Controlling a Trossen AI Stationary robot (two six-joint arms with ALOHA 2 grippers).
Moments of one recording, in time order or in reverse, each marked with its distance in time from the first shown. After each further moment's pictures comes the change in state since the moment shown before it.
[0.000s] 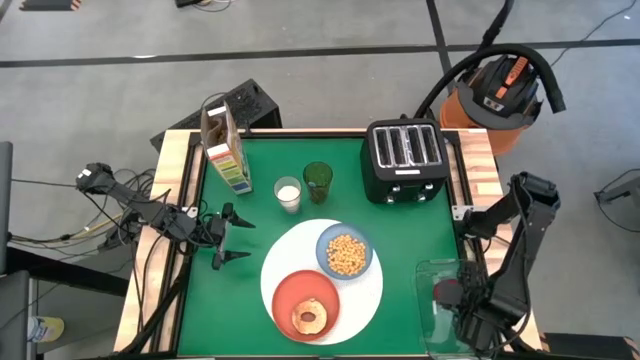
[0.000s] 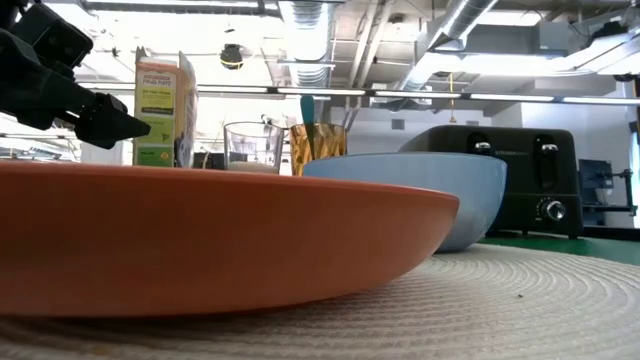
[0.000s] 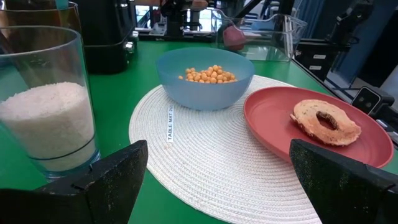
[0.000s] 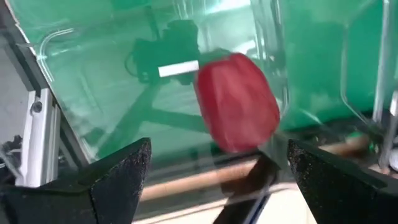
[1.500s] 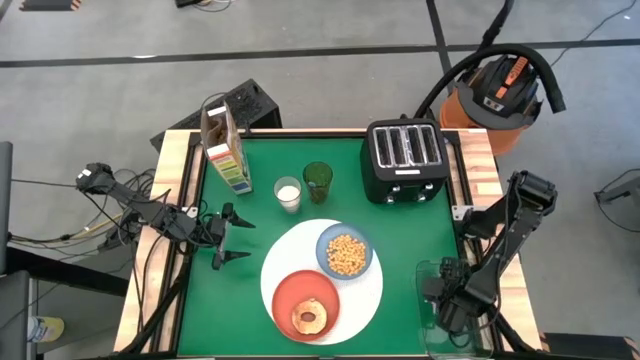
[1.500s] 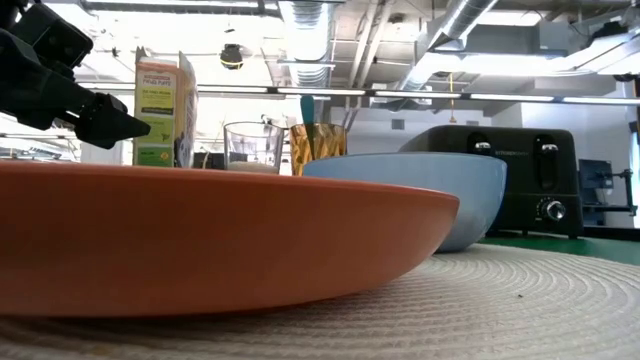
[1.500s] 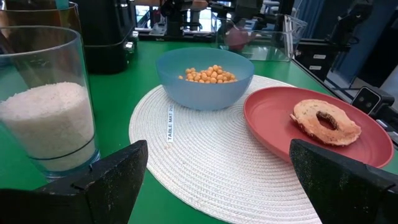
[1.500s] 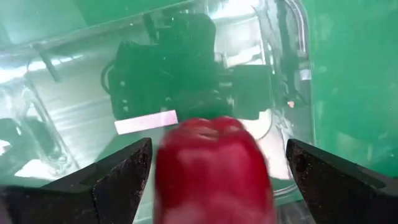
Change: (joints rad) left arm 0.000 0.000 0.000 0.000 0.000 0.000; right arm -0.097 0.000 -0.333 0.367 0.022 -0.081
